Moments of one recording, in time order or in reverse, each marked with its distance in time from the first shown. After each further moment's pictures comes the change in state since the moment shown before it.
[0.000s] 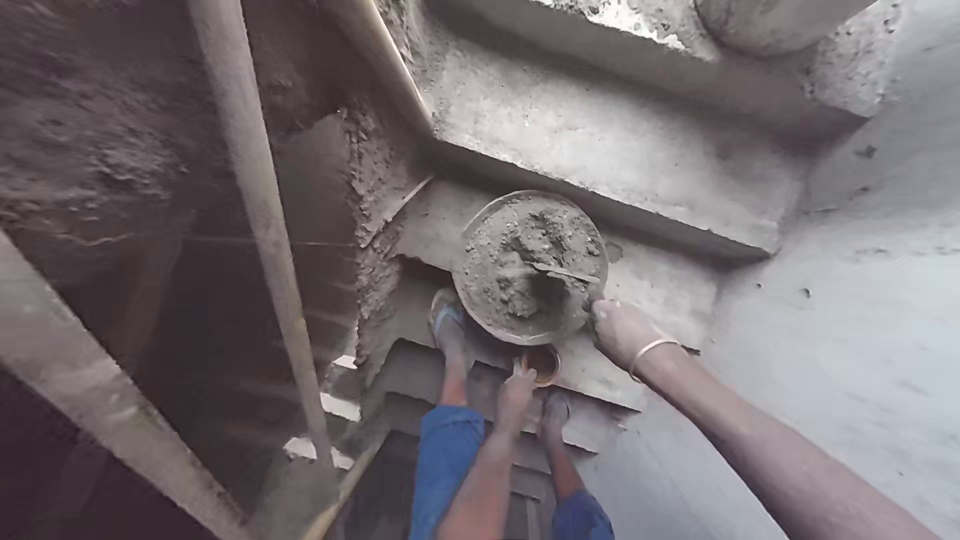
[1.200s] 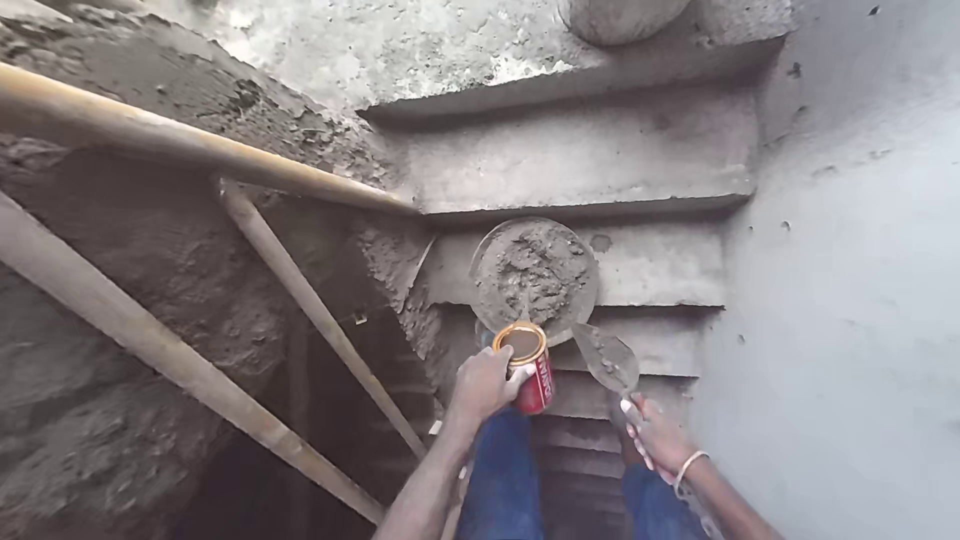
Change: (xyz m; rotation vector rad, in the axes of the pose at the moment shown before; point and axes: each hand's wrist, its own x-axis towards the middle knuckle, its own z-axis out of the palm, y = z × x) left_hand -0.199 0.084 -0.257 0.553 0.057 0.045; right_hand -0.071 0.071 0.198 1.374 -0.275 0.154
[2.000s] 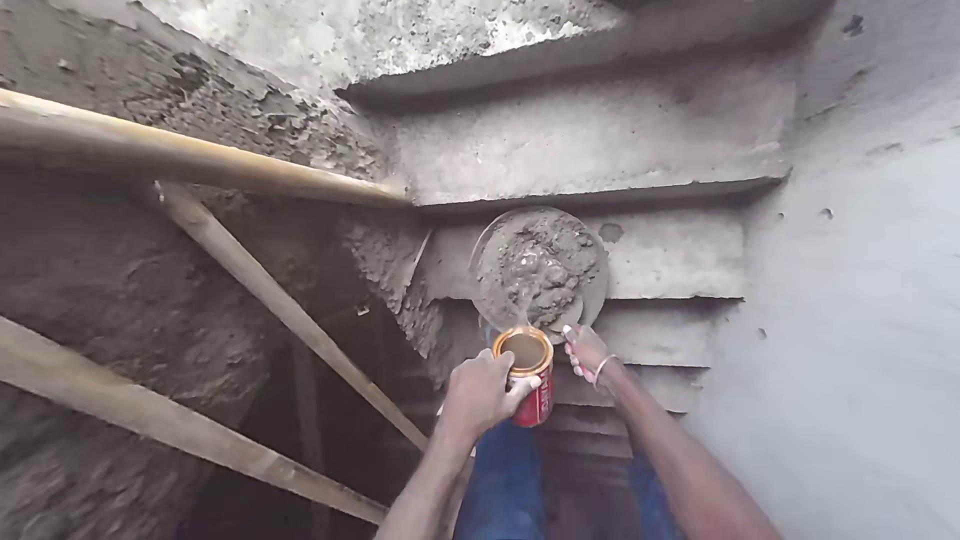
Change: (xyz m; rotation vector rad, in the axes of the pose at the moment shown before) left_hand -0.001 -0.013 -0.012 0.085 0.016 0.051; right_hand 0.132 -0.113 0.054 0.204 -0.059 -0.086
